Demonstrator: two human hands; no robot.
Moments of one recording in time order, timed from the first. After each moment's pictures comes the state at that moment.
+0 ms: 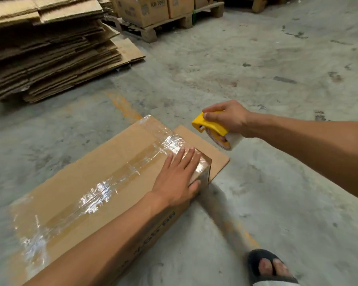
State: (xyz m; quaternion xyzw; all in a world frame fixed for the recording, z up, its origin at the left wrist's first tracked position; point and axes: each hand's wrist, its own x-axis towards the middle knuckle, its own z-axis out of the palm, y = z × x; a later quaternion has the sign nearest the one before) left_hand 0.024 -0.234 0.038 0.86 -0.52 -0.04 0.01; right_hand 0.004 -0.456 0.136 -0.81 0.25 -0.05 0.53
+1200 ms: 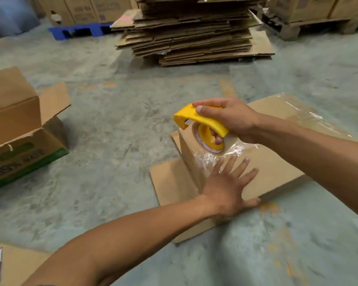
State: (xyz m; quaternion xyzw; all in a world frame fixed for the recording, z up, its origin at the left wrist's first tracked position) left_hand 0.002 -0.163 0.026 0.95 -0.31 -0.03 0.06; right_hand 0.072 -0.227 0.185 -0.73 -0.10 0.18 0.65
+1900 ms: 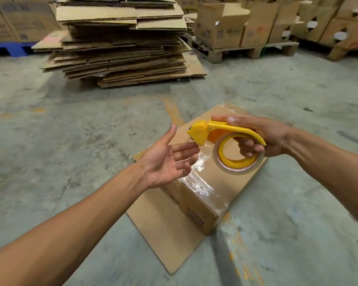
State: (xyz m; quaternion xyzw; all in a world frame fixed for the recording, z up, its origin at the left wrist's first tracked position) left_hand 0.069 -0.152 0.155 0.46 0.07 -0.41 0.78; right_hand 0.037 -0.393 0.219 -0.68 0.00 0.26 0.69
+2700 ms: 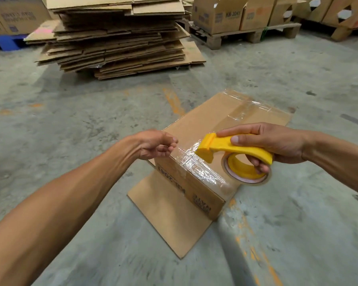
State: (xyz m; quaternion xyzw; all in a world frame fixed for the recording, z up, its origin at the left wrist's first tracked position) left_hand 0.135 -0.122 0.124 0.70 0.02 -0.40 0.59; right_hand -0.003 -0.381 0.202 -0.74 0.02 0.28 0.62
